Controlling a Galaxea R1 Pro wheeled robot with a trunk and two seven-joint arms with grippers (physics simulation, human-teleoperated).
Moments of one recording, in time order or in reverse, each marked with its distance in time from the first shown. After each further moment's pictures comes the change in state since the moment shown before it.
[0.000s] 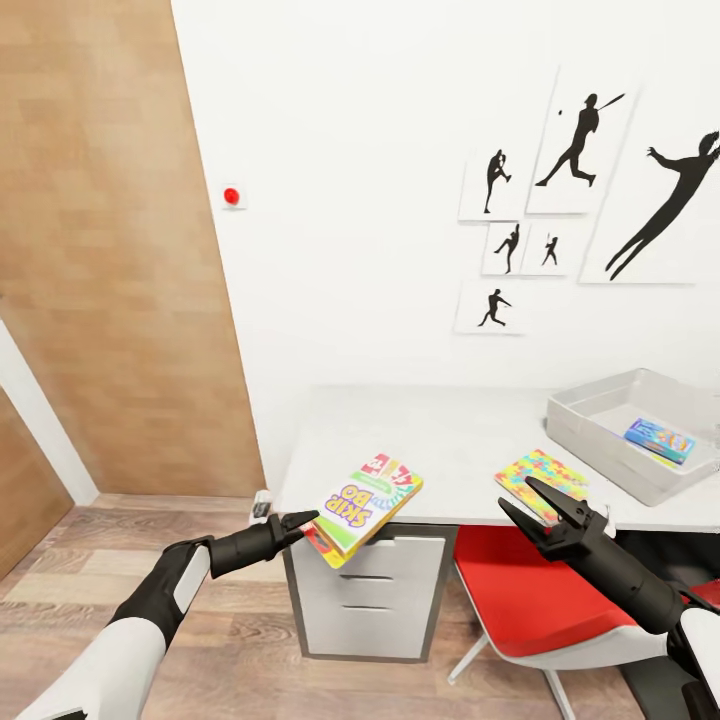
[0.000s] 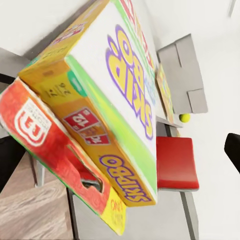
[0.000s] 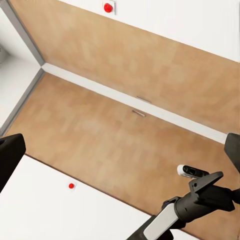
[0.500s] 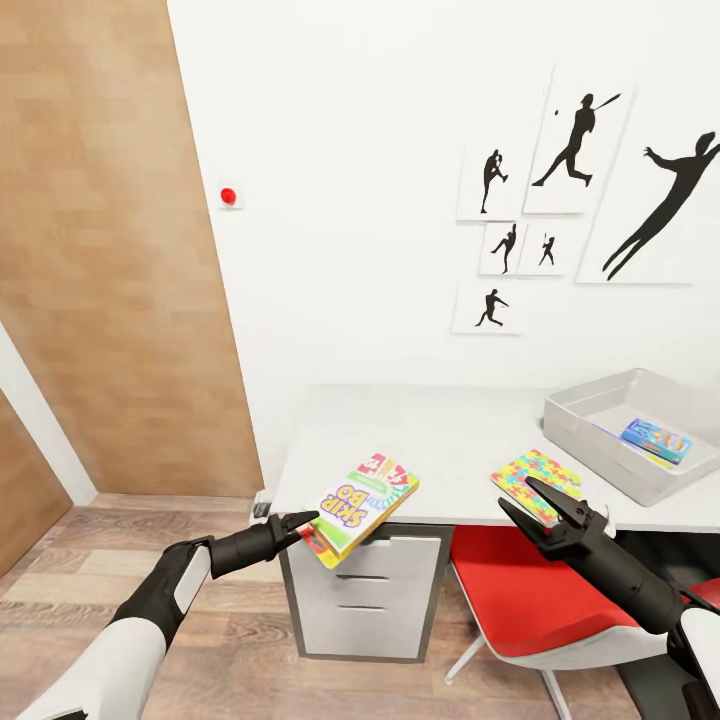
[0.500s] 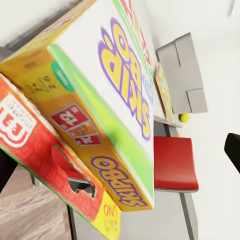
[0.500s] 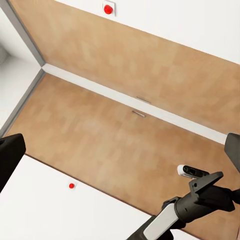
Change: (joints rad) left arm 0.000 -0.001 0.001 0.002 -0.001 0.000 -0.002; right arm 0.000 -0.001 0.000 0.000 0.000 0.000 0.000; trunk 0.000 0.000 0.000
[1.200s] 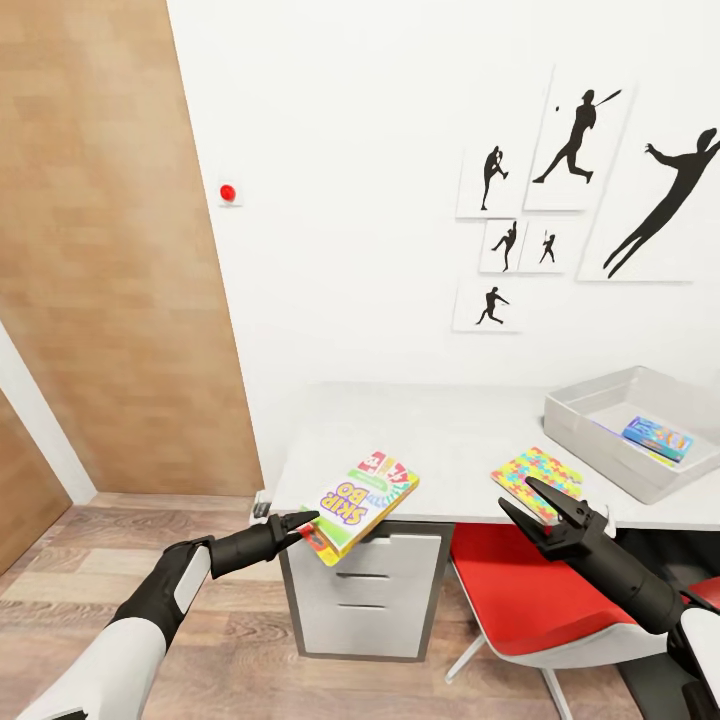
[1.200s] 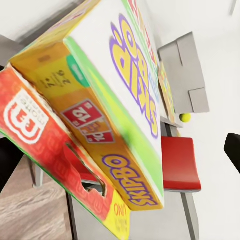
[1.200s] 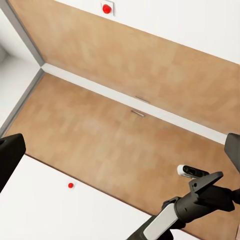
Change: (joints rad) left arm 0.000 0.000 0.000 0.000 0.001 0.000 0.000; right arm 0.000 -0.001 0.000 0.000 0.000 0.000 0.000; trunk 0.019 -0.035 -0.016
